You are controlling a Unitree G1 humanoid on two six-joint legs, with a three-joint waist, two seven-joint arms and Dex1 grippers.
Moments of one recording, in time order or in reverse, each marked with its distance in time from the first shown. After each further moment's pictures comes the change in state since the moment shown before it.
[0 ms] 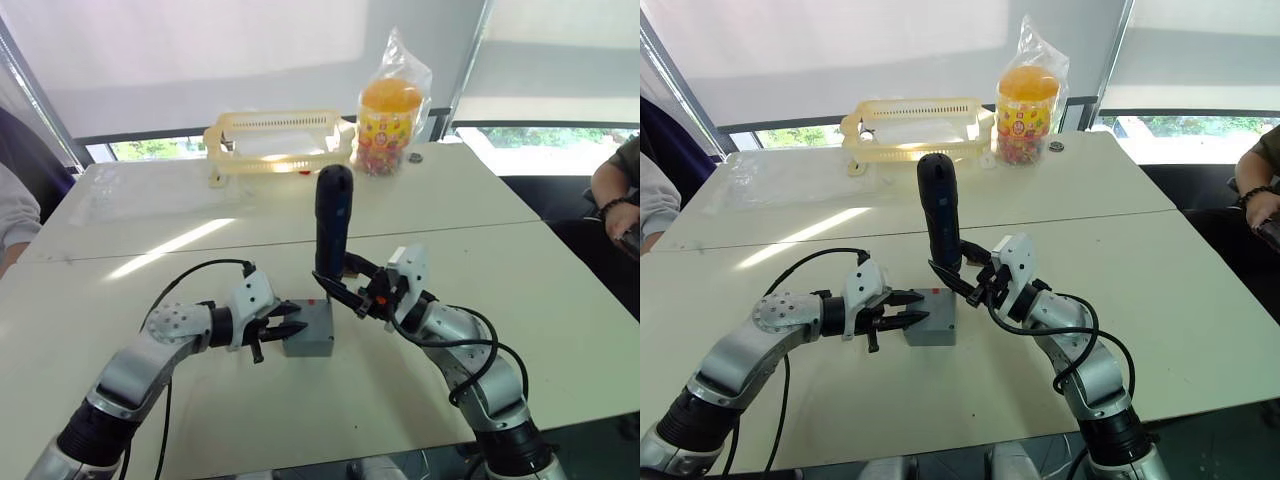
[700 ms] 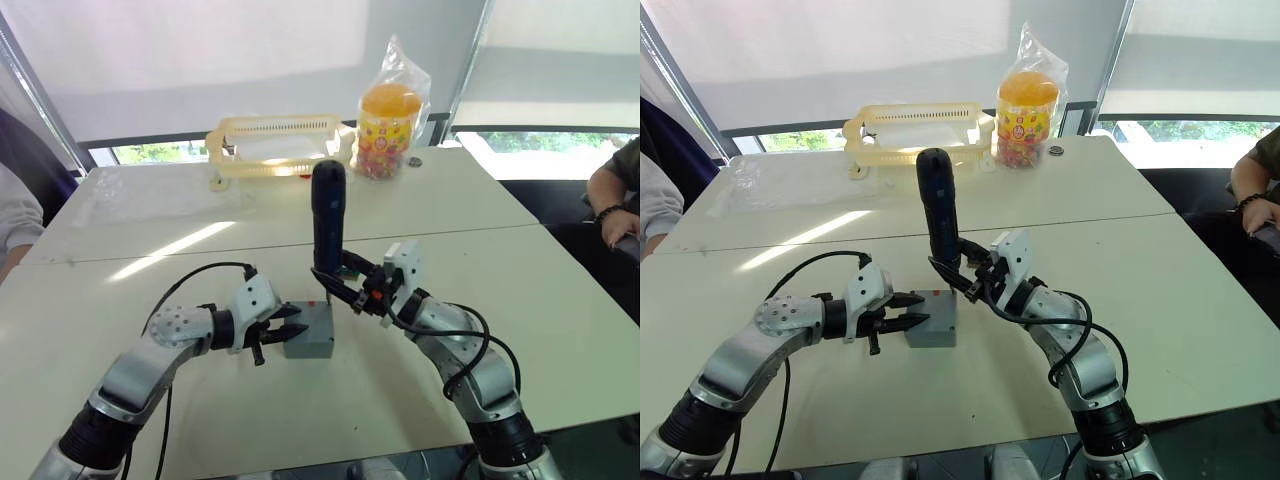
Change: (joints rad) left arm 0.016 -0.009 -0.012 0.001 0.021 -0.016 0.004; right arm -0.023 0.040 -0.017 0.067 0.025 0.022 -0.020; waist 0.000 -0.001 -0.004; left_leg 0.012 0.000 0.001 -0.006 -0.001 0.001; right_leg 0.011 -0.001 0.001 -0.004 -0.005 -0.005
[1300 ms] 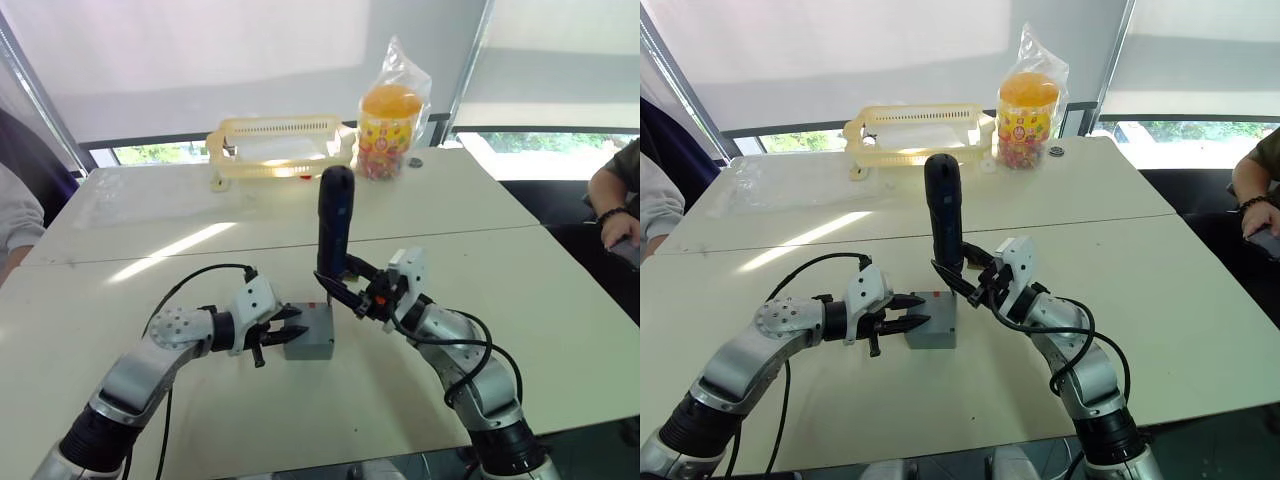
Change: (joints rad) left arm 0.008 -0.003 0.000 -0.003 0.005 -0.004 -0.001; right arm 0.051 -0.016 0.015 -0.013 -0.018 -0.065 0.016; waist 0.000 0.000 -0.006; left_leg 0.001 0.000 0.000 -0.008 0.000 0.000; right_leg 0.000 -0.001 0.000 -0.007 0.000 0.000
